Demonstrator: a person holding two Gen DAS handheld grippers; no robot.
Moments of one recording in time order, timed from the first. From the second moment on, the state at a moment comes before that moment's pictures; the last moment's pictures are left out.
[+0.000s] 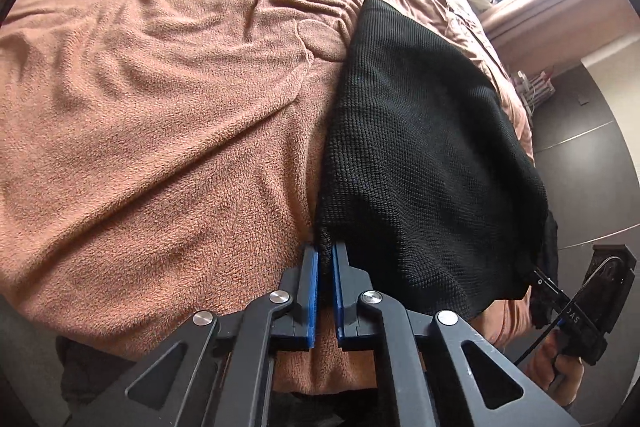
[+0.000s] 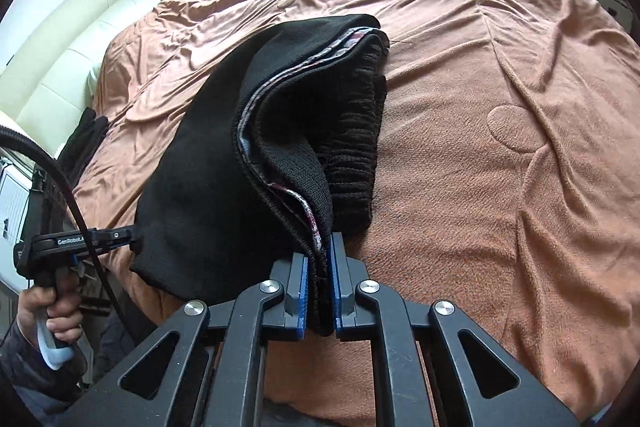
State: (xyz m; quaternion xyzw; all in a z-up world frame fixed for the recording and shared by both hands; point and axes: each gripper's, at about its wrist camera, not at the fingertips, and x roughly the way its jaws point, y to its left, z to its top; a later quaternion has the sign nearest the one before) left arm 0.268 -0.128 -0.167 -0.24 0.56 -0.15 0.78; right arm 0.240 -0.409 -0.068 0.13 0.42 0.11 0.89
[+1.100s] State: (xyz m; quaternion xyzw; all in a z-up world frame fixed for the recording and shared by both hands) left arm 0.295 -0.120 -0.139 -0.19 0.55 -0.13 0.80; right arm 0.221 -0.458 -0.070 0.27 0.40 0.11 0.87
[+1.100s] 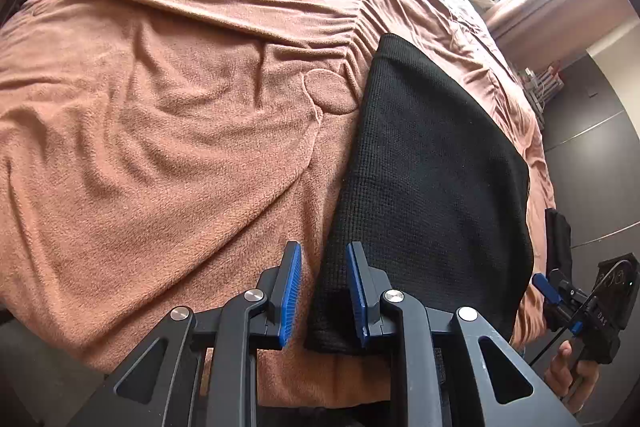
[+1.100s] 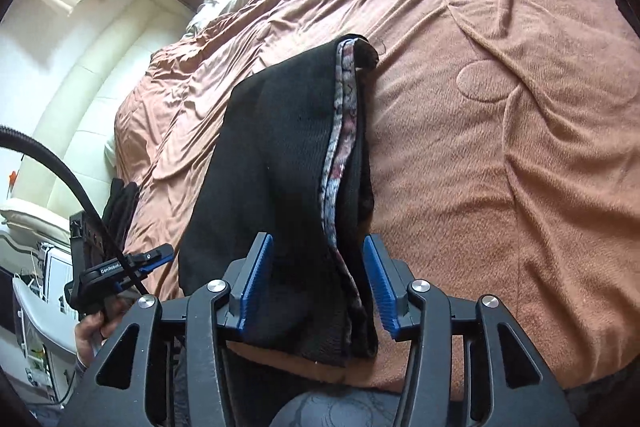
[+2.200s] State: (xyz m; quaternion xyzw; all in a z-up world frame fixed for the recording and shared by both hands) left arm 0.340 -0.139 -0.133 -0.20 0.53 -0.14 0.81; right arm 0.253 -0.456 -0.080 0.28 0.40 0.10 0.87
